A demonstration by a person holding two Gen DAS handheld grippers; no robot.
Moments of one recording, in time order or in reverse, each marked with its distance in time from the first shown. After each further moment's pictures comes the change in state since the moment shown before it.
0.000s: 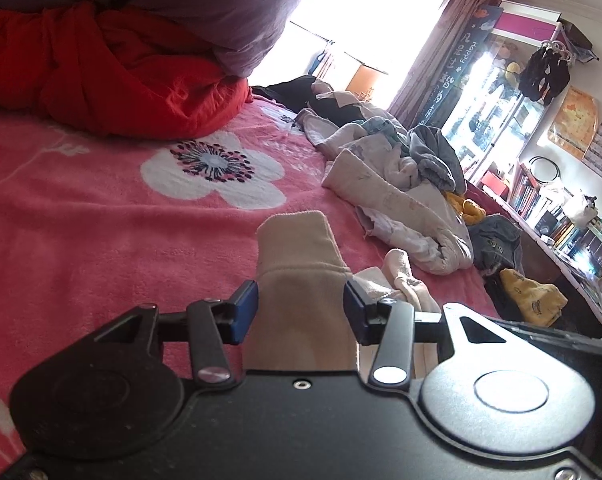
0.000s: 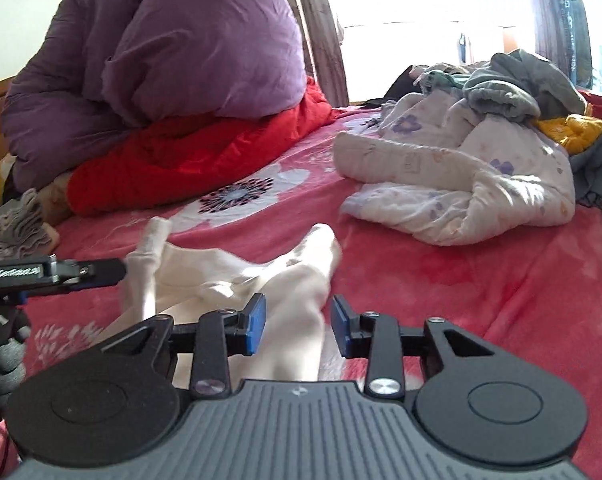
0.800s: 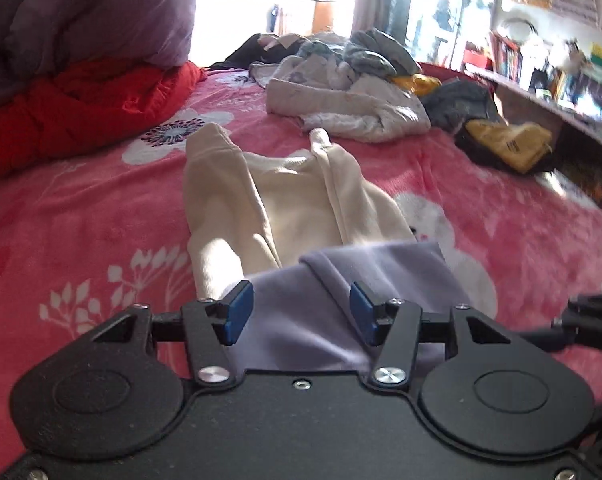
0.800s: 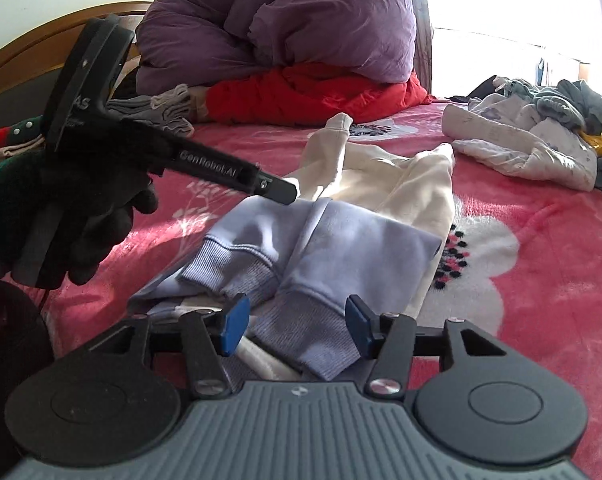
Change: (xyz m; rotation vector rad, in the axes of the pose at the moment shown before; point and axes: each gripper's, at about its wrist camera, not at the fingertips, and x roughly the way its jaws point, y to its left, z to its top) left arm -0.091 -0.117 -0.102 0.463 0.172 0.167; right arm -0.133 0.103 -0.125 -0.233 0.050 0.106
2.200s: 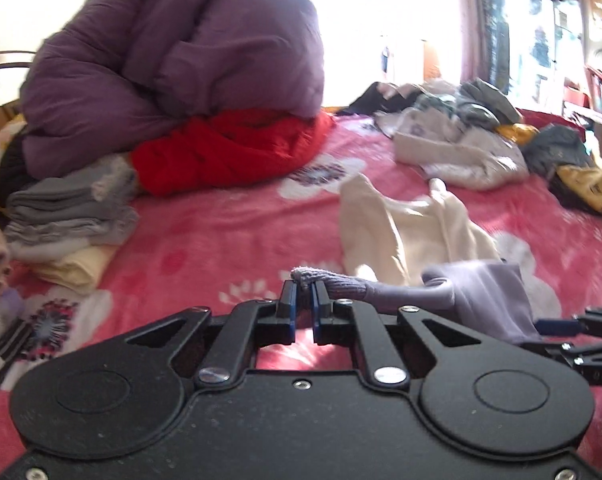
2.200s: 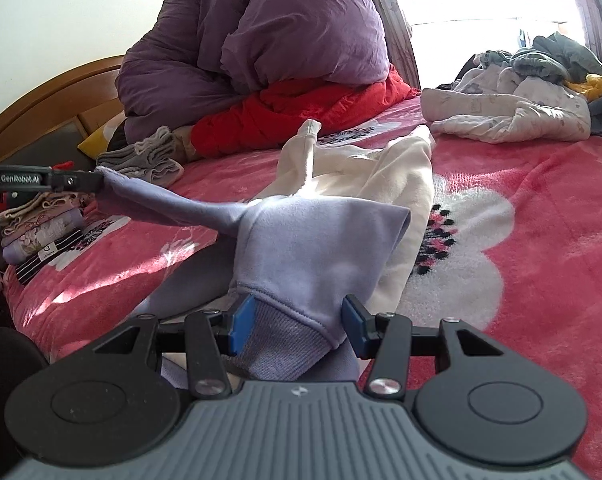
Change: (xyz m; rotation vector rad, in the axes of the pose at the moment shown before) left arm -0.110 0.032 -0.005 -0.132 -0.148 0.402; right arm 0.018 -0.053 -0.018 0.184 -0.087 0.077
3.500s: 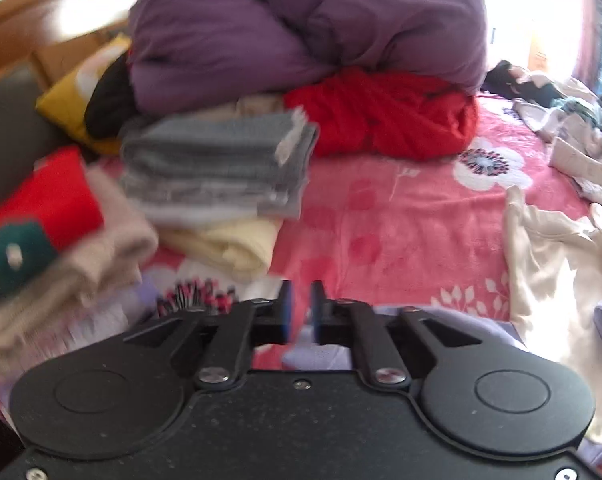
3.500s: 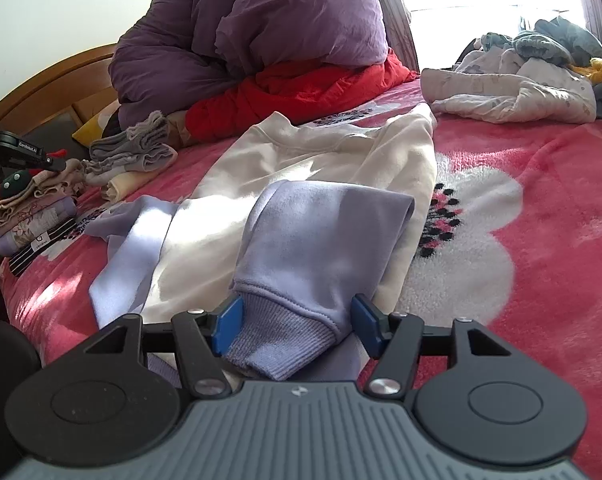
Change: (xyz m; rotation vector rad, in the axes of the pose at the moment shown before) left arm 0.053 0.176 0.012 -0.235 0.222 0.179; right arm 0.017 -0.006 -0.004 0.005 0.043 0.000
